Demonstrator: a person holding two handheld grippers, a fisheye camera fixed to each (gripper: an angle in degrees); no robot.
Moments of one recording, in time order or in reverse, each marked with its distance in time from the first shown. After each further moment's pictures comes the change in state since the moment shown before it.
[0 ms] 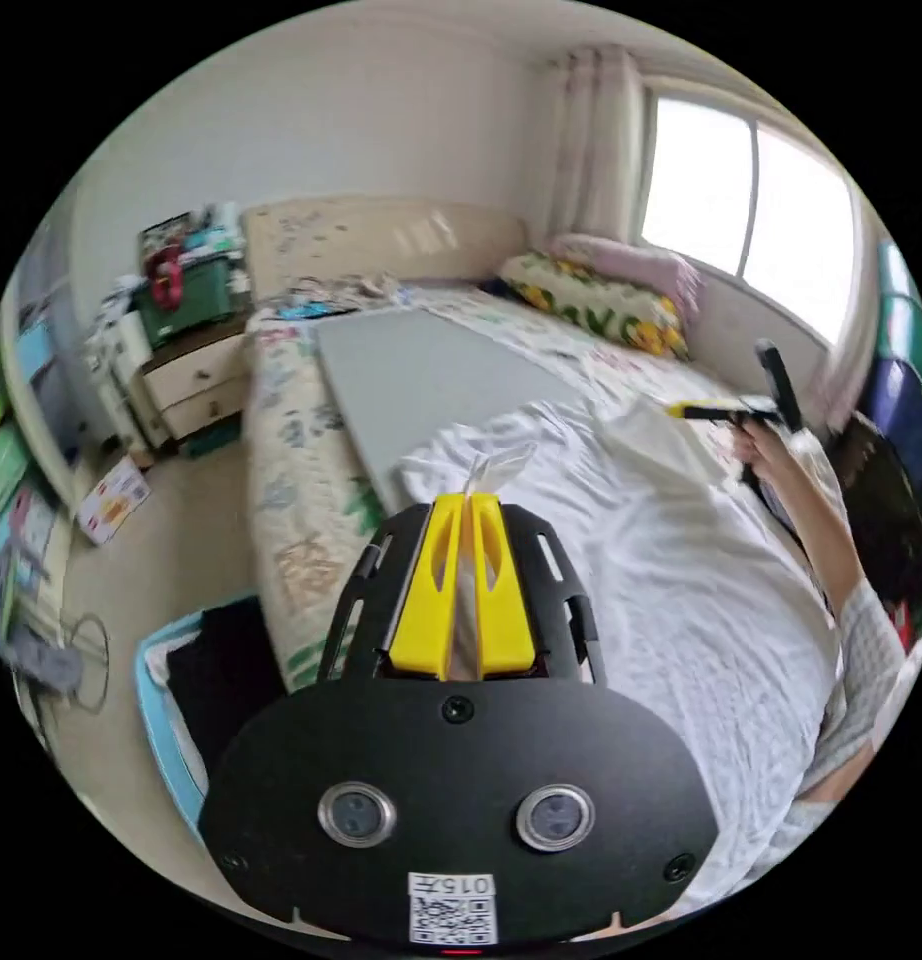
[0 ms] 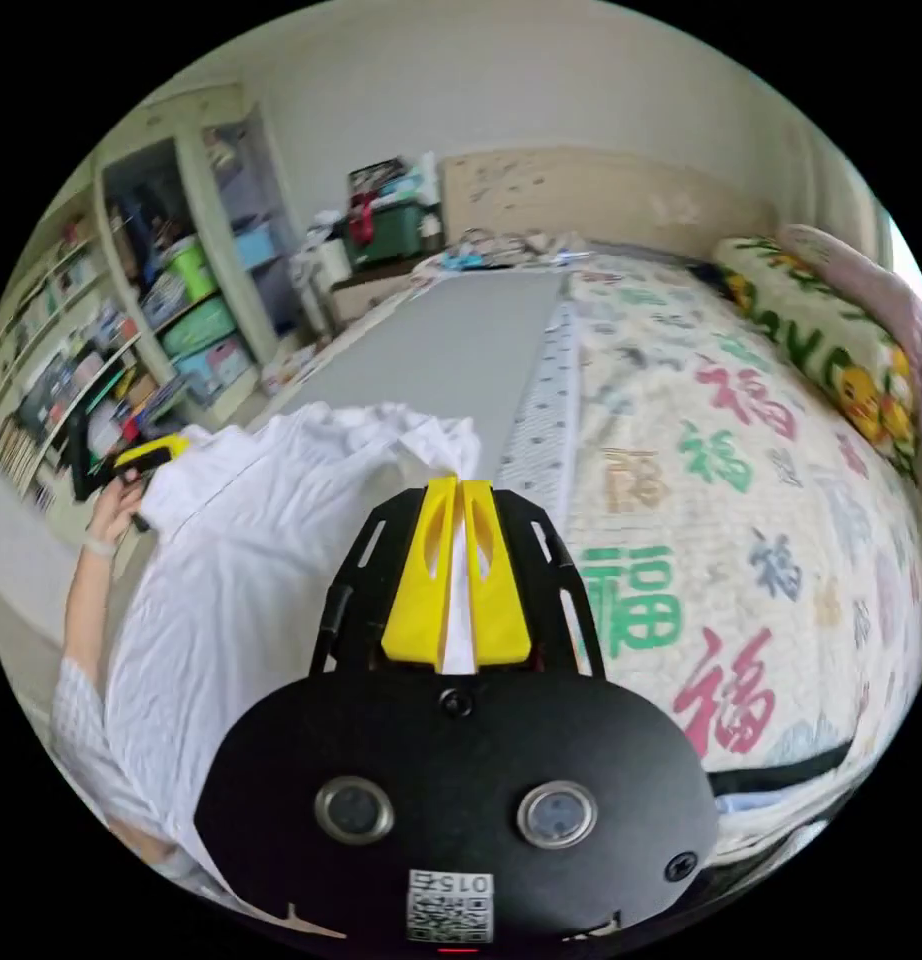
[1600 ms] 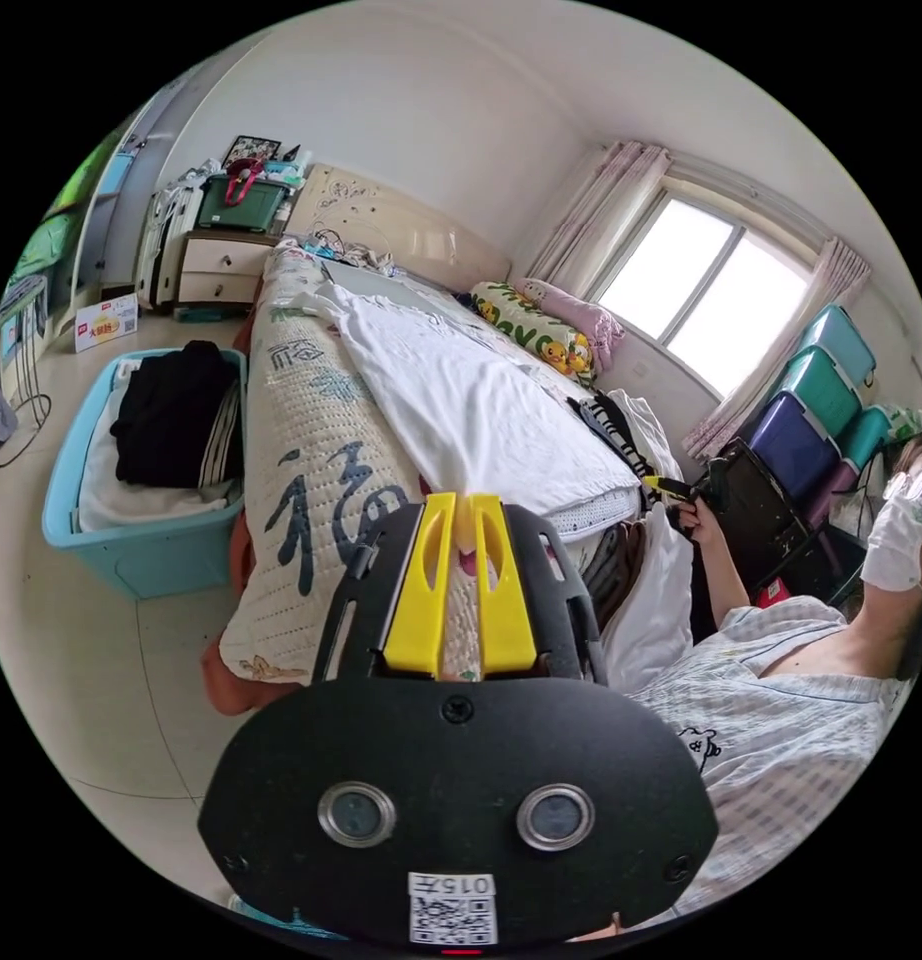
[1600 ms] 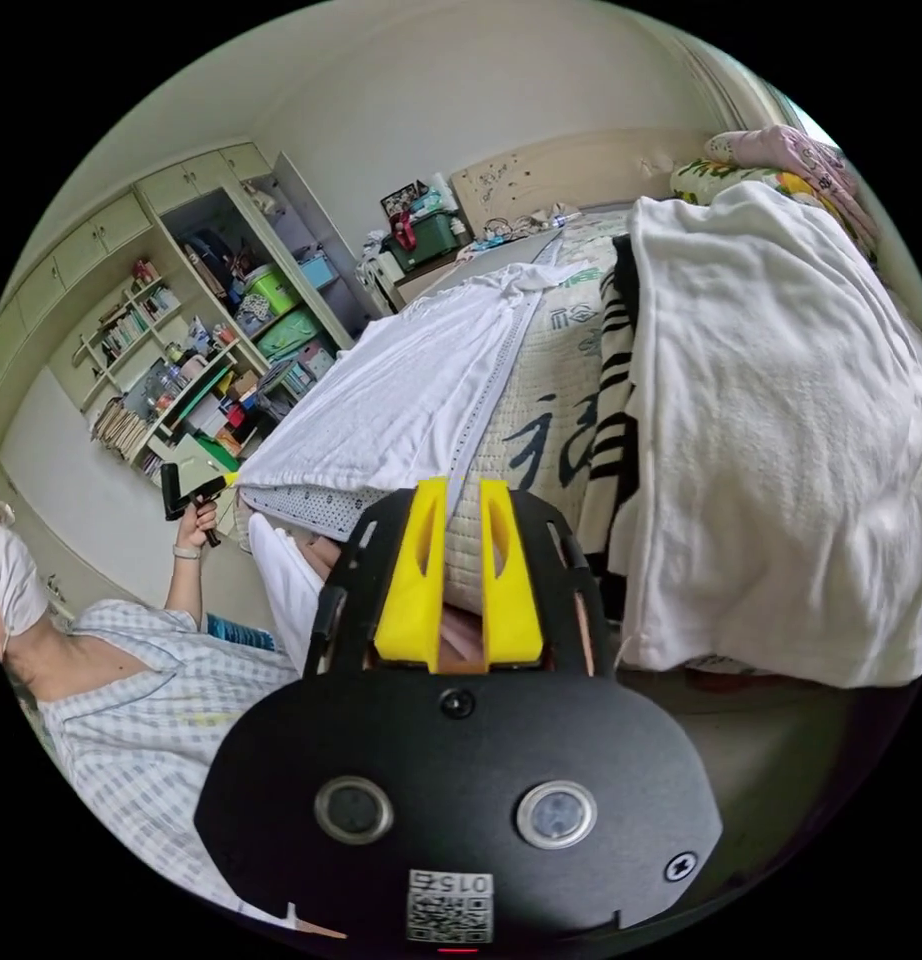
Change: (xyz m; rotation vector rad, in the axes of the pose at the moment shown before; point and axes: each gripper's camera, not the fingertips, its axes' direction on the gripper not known) left arm 0.082 0.452 -0.410 -0.045 0.401 -0.059; right arm 0.184 0.572 -0.392 -0.105 -0.444 -0.122
